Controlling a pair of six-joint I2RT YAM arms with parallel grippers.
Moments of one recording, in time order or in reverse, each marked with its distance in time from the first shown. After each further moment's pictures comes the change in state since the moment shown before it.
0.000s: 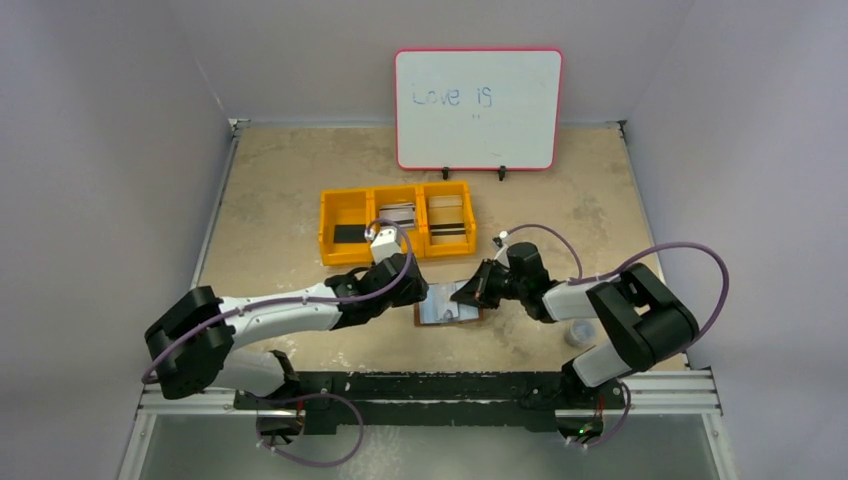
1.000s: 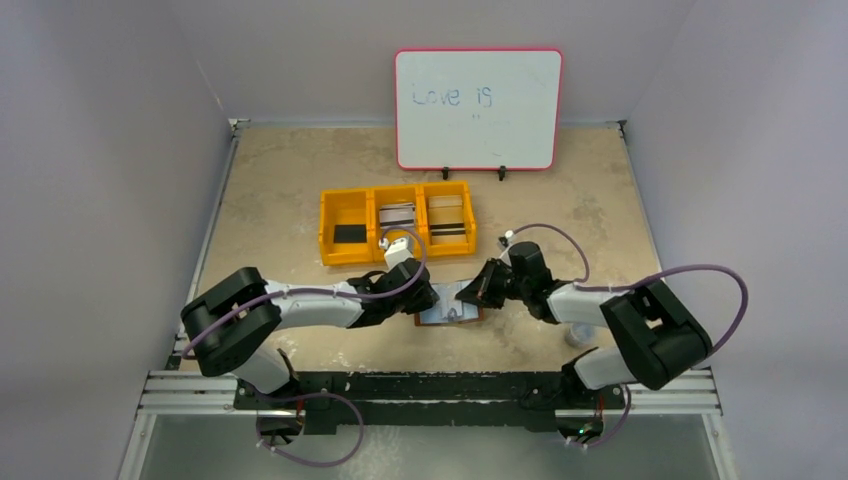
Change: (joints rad) left arm 0.002 0.191 -0.014 0.216 0.134 -0.091; right arm 0.000 -0.070 0.014 -0.127 0.068 -0.003
